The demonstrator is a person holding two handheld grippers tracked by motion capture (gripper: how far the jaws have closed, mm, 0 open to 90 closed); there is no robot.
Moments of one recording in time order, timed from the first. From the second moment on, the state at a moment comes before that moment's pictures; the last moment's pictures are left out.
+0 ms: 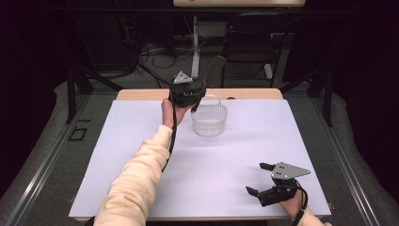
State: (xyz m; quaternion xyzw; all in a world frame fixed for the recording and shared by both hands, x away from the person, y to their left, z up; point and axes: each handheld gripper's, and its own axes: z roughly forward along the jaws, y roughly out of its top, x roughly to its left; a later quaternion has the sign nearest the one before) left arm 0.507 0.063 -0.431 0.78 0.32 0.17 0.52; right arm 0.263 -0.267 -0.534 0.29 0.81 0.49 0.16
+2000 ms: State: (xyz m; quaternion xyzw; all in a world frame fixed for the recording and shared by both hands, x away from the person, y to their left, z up) left arm 0.515 0.050 -0.448 0.78 0.30 0.15 0.53; right arm 0.263 -0.268 -0.534 0.29 0.81 0.49 0.16
